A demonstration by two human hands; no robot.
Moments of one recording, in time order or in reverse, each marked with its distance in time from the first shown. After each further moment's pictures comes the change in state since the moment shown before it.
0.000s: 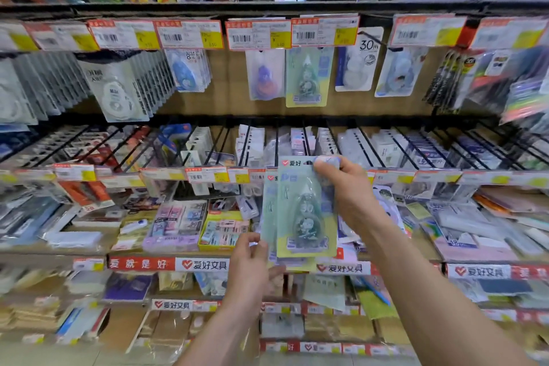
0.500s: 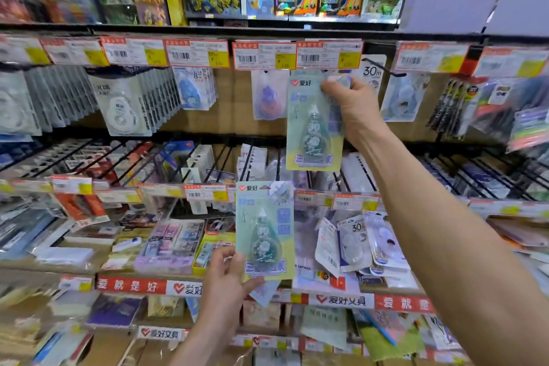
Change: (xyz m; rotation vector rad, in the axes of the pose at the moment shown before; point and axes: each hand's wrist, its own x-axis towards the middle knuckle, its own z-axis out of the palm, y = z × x) left_hand 0.022 0.002 -0.022 -0.121 0.074 0.085; right_hand 0.111 -0.113 0.019 0.022 -0.016 -0.318
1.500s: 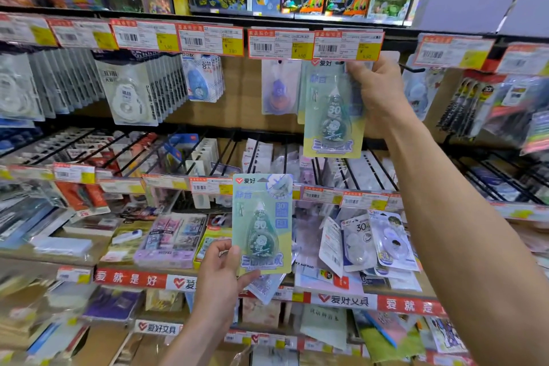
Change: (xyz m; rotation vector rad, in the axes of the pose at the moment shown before) left_hand 0.013 -0.004 -0.014 -0.060 0.011 0.048; right_hand 0.026 -0.002 -0.010 -0.165 -0.063 -0.163
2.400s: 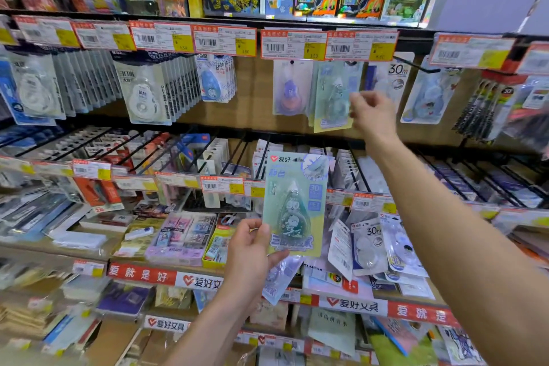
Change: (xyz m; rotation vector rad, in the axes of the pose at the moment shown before) left_hand -0.001 0.025 0.035 -0.006 -0.100 0.026; right_hand -0.019 0.044 0.012 -0.266 0.224 0.193
